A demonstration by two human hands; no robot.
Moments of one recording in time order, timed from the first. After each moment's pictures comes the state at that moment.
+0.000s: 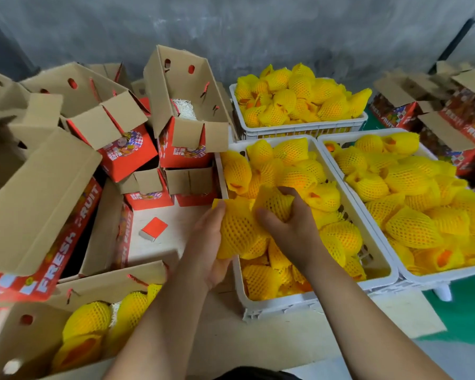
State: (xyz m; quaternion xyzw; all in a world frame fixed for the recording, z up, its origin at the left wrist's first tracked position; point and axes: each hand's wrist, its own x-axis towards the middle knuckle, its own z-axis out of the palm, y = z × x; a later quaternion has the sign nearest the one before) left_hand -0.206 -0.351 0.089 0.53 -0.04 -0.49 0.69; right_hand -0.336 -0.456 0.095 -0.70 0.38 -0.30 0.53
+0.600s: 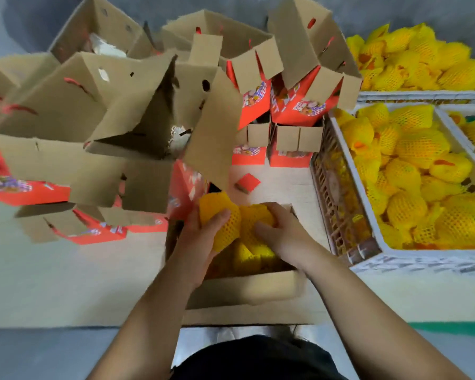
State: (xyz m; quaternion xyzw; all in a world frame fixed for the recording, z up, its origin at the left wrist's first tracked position) left_hand -0.061 -0.076 0.050 0.62 -0.03 -0.40 0.68; right_hand -0.184 -0.218 0.063 -0.74 0.34 -0.05 0.58
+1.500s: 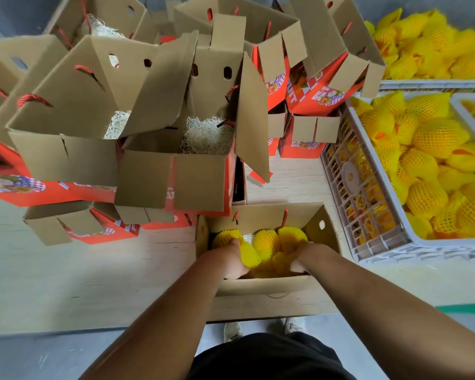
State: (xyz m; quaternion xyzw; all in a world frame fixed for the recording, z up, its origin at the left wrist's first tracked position) left_hand -0.028 -0.070 -0.010 0.81 -0.31 -0.50 -0.05; right_hand -0.155 -0.213 -0.009 -0.76 0.39 0.48 0.18
